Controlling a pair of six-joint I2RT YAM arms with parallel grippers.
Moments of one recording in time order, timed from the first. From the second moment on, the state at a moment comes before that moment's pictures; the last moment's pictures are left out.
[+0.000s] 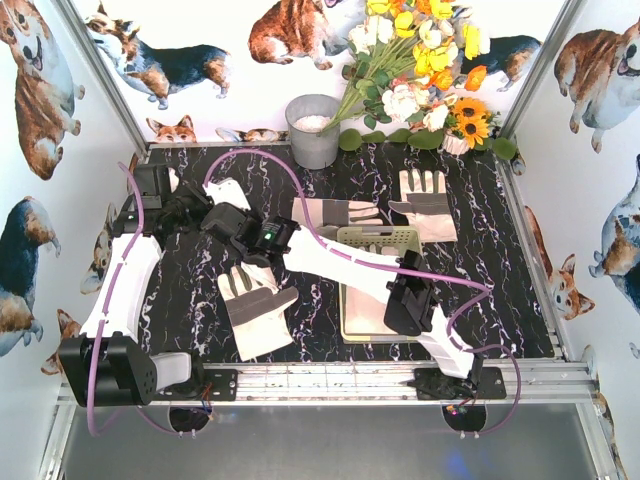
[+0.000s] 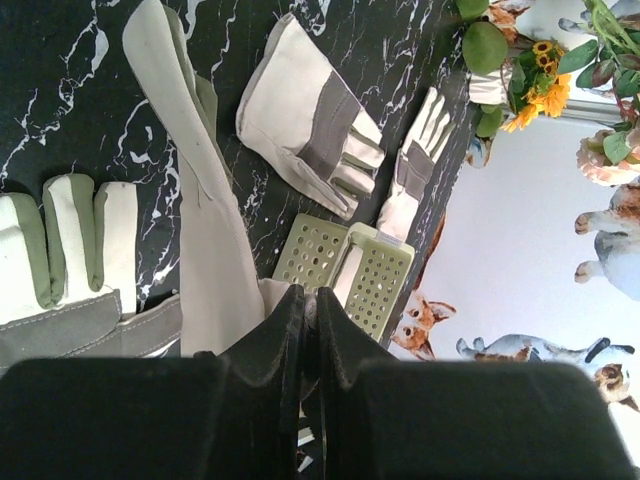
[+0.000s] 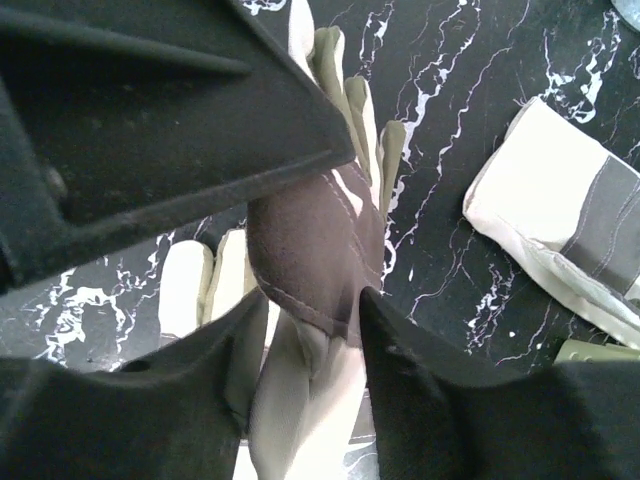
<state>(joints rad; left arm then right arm) 0.05 1.24 1.11 -0.59 0.46 -0.97 1.15 2.19 2.18 -0.75 0.55 0.38</state>
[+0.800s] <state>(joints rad) 0.07 1.33 1.30 -0.65 0.41 -0.79 1.06 1.94 1.89 -0.68 0.42 0.42</state>
